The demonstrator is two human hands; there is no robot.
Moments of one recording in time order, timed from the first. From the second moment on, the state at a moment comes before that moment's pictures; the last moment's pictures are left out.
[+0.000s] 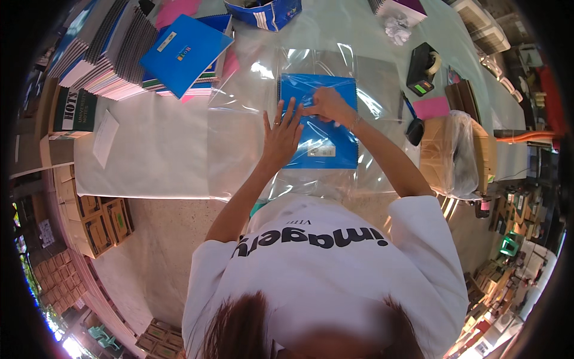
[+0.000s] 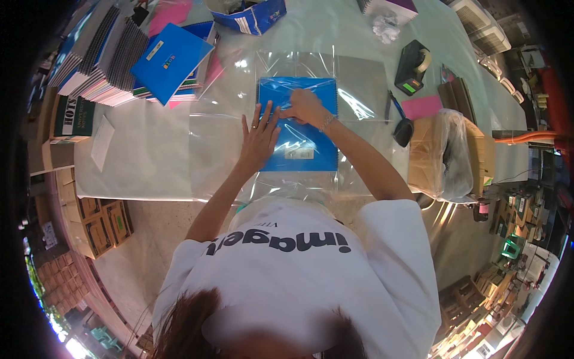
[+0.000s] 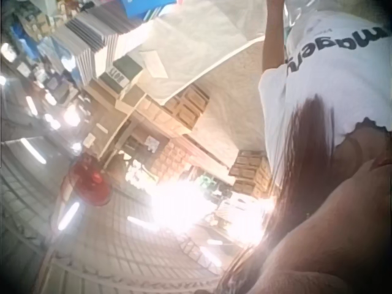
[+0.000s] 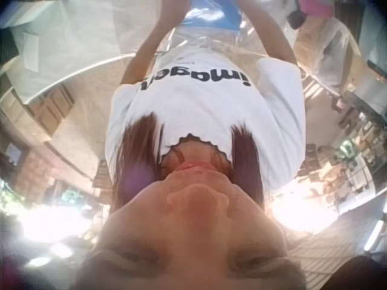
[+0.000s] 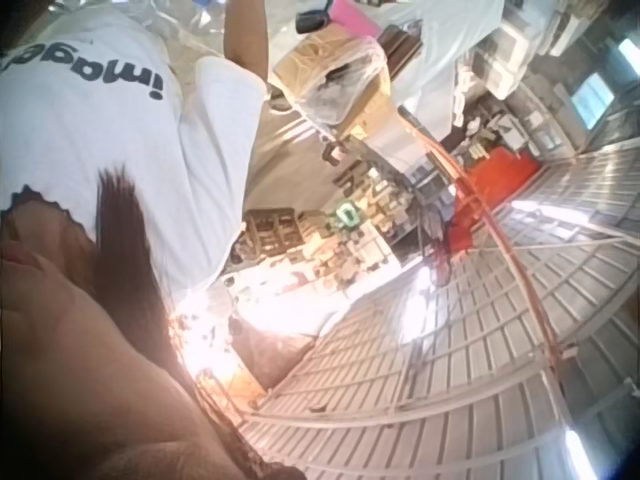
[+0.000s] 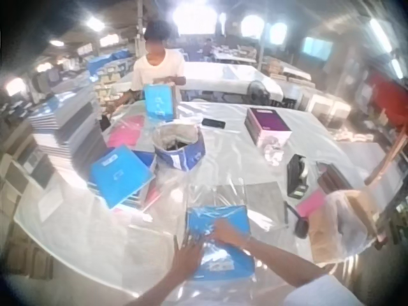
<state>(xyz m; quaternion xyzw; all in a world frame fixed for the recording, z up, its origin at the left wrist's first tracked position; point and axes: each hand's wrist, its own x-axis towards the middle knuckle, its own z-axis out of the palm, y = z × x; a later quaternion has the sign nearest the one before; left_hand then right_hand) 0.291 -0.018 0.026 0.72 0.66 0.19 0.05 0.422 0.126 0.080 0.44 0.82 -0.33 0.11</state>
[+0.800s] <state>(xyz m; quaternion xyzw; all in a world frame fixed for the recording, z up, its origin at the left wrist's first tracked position) 0.184 0.244 0.115 0.74 0.50 0.09 0.44 0.472 0.340 0.100 0.27 0.76 -0.58 0.12</state>
